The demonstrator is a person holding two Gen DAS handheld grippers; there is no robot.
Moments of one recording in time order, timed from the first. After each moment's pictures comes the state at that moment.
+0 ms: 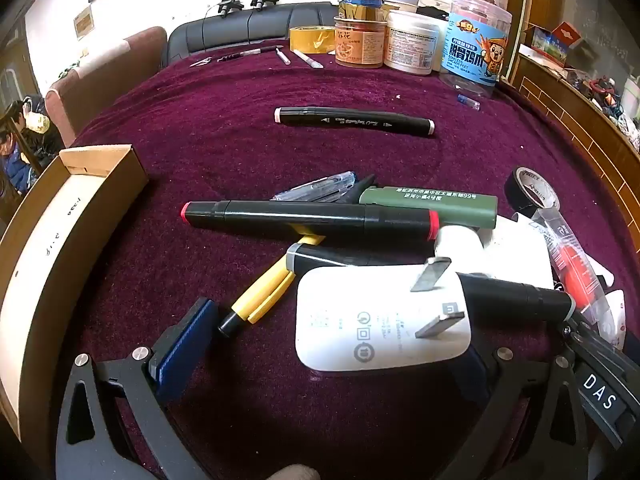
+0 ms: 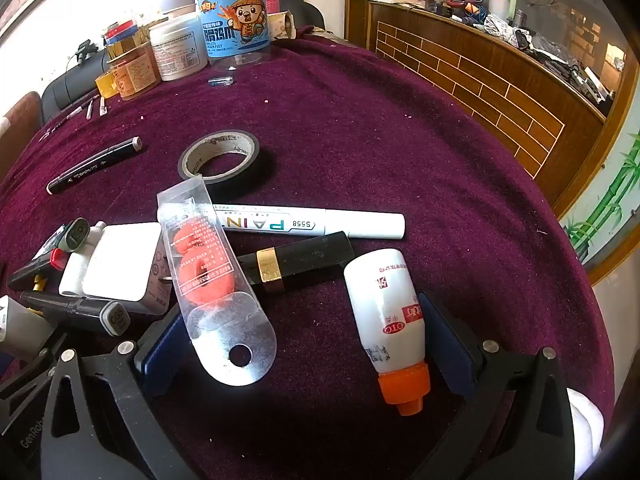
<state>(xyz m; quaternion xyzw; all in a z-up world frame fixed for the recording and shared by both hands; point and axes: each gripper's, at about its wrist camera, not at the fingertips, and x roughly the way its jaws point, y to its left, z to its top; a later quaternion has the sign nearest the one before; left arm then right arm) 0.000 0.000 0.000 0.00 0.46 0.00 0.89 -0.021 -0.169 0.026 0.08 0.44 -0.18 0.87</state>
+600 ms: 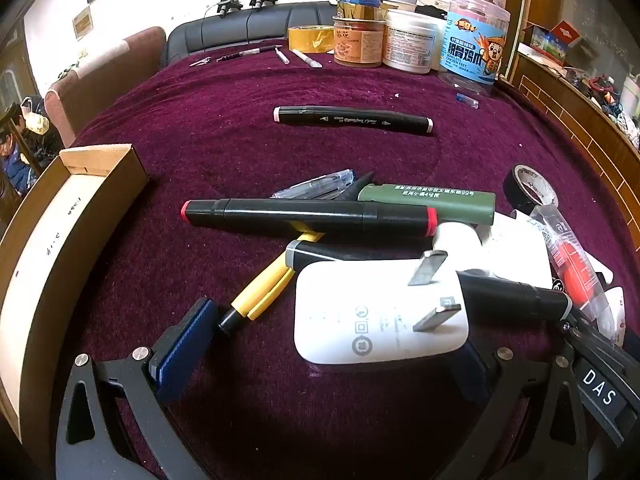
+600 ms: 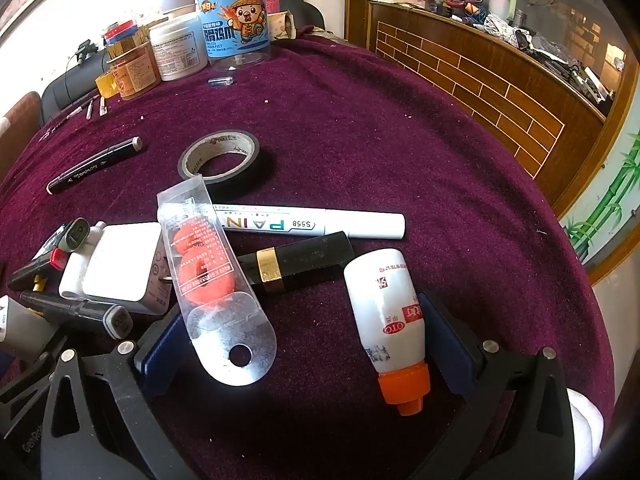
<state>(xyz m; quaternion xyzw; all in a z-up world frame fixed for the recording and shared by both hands) 0.001 0.002 -0.001 0.01 0.46 0.00 0.89 -0.021 -0.169 0.026 0.08 0.44 -0.18 0.87</state>
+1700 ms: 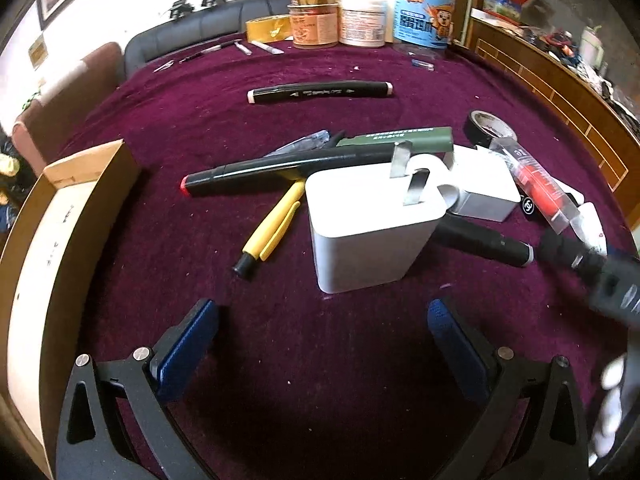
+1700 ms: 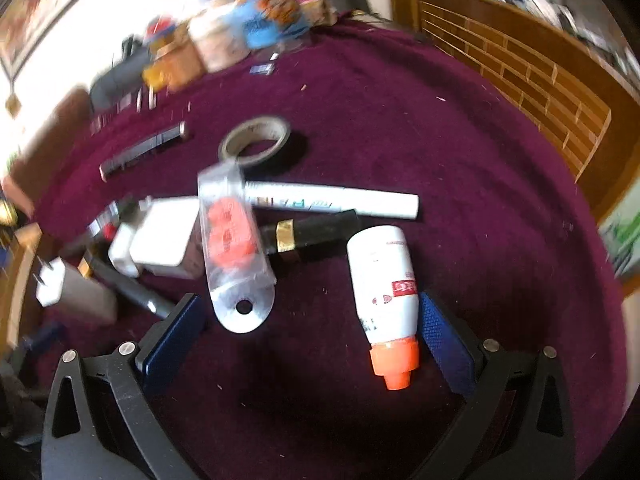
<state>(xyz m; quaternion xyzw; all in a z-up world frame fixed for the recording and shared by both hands) -0.028 0.010 0.002 0.06 0.48 -0.08 0.87 -0.031 -0.171 0.031 0.07 0.48 -0.08 0.87</state>
